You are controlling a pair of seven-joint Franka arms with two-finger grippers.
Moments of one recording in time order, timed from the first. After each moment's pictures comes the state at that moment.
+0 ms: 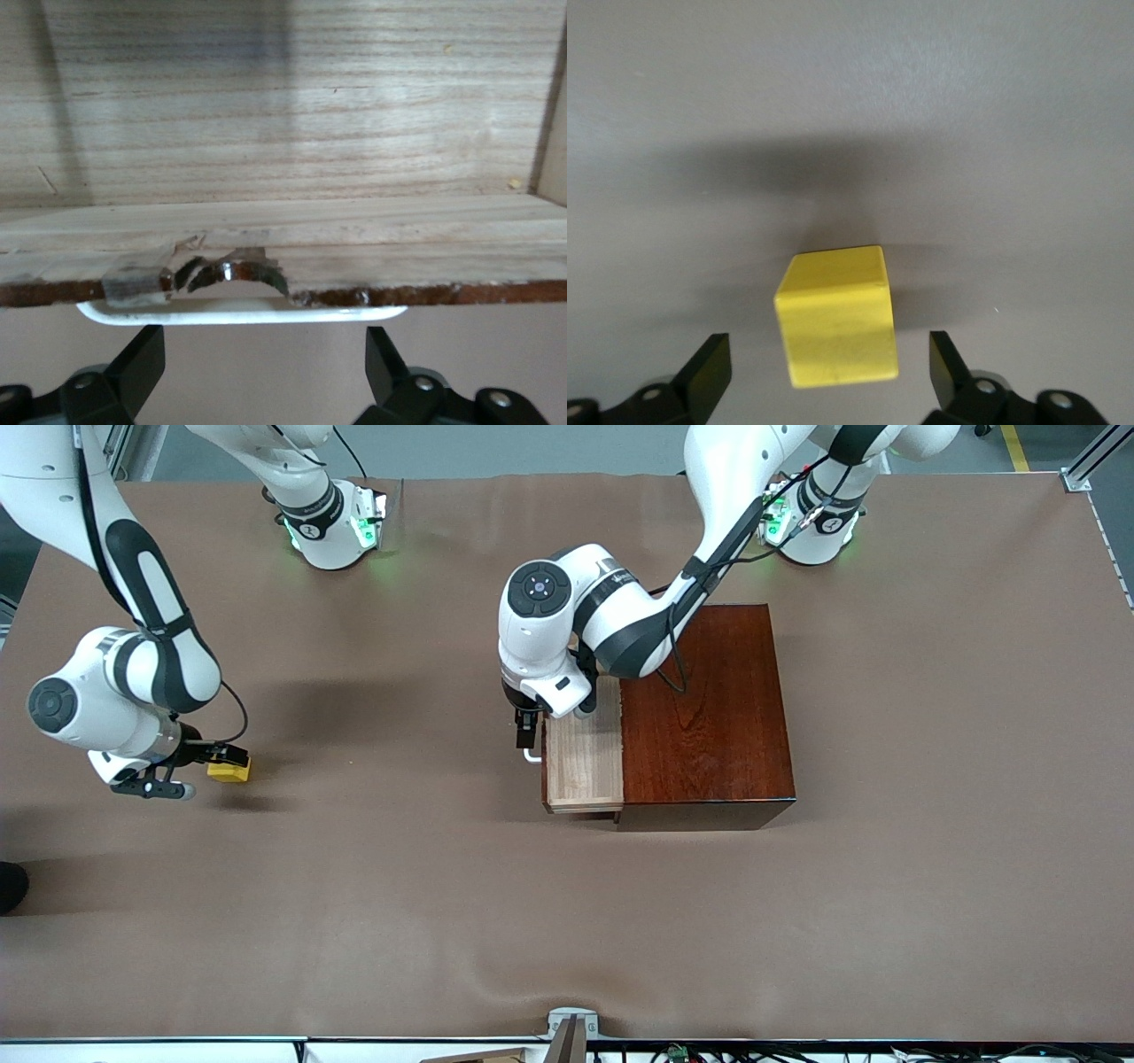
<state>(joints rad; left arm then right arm) -0.76 0.74 -0.16 -1.28 0.02 2.13 -2.44 -0.14 0.39 -0.09 -2.07 0.04 2.30 -0.16</state>
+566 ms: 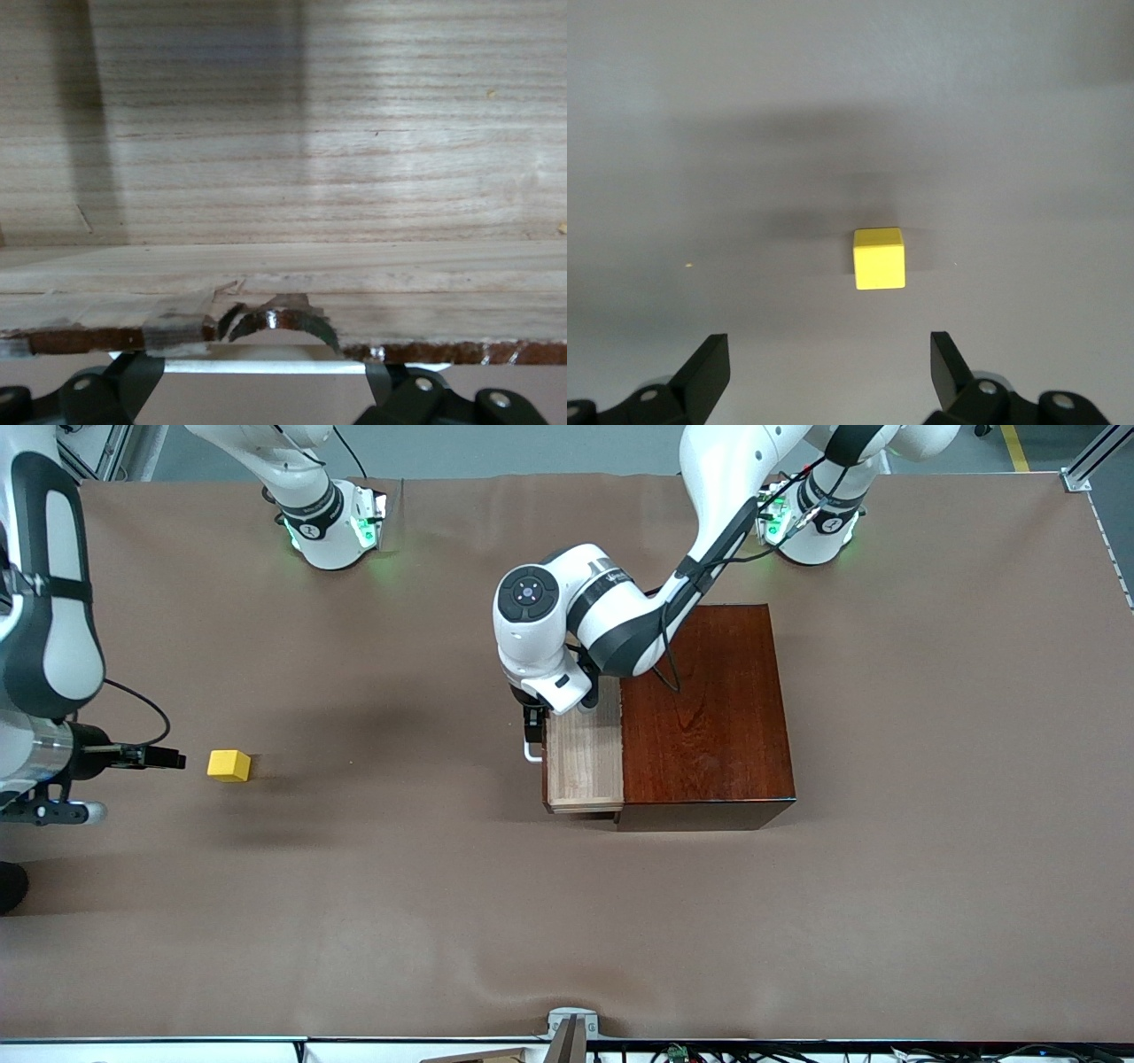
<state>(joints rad) -0.78 0.74 -0.16 -1.27 0.07 2.03 -2.48 -0.11 0.35 -0.07 -1.60 0.04 1.75 -0.16</state>
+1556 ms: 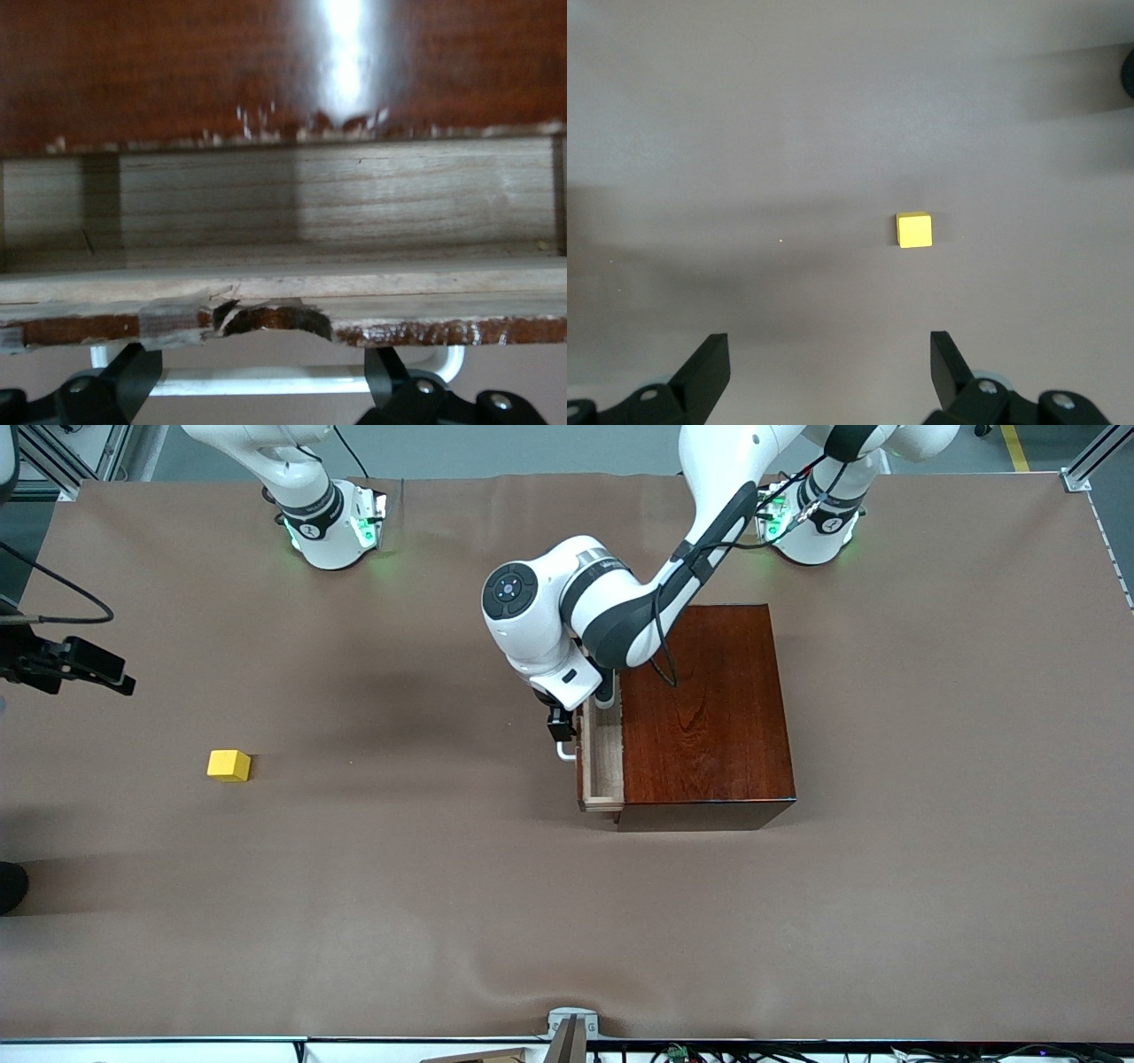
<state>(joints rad) -0.80 0.73 -0.13 -1.26 0.22 1.81 -2.51 -0.02 0.04 -0.06 -1.55 0.04 1.57 -0.03</state>
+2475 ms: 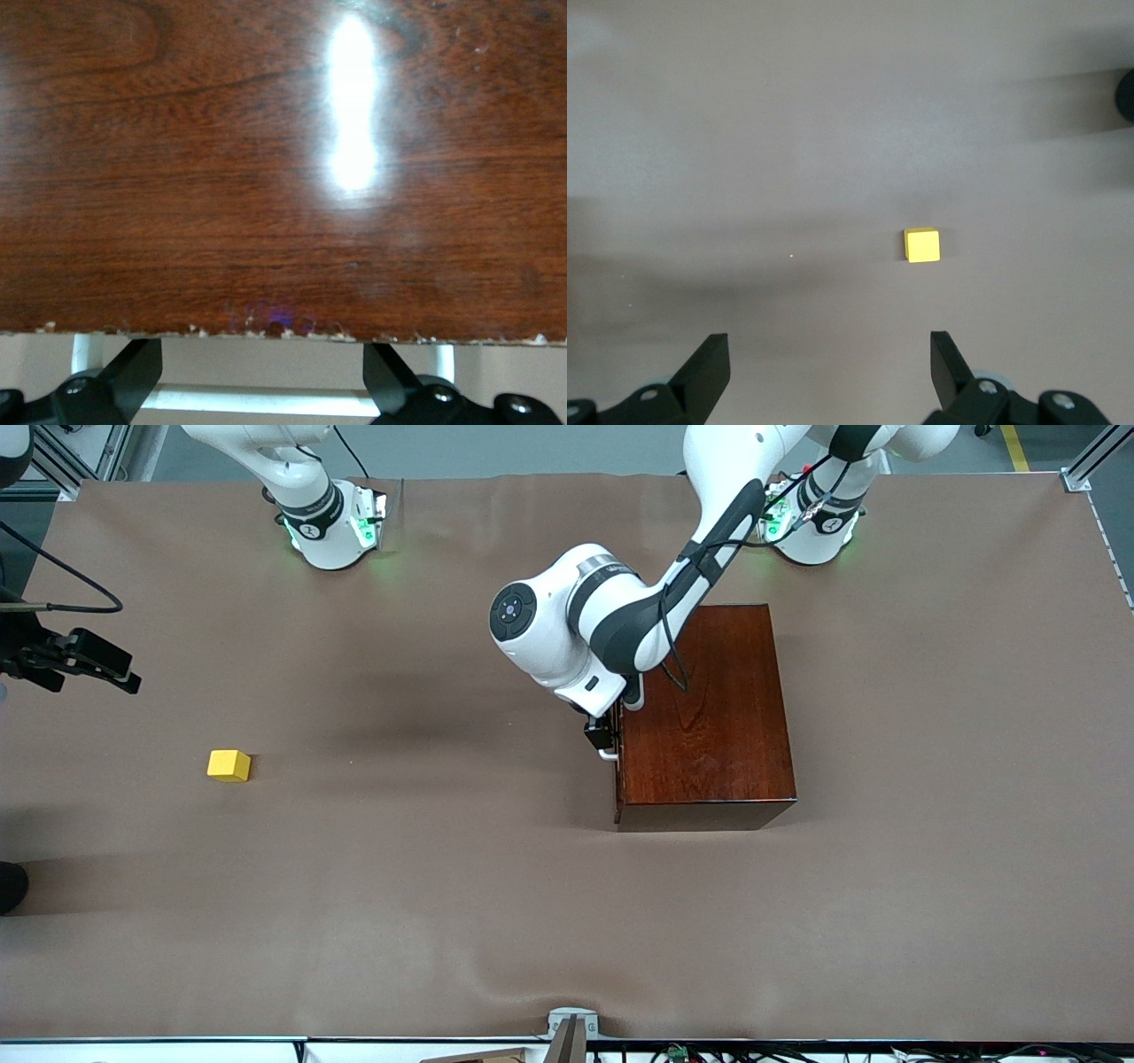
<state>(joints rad) -0.80 0.73 -0.10 -1.26 0.29 1.66 -2.53 -0.02 0.03 -0.02 -1.54 0.02 1.60 0.01</state>
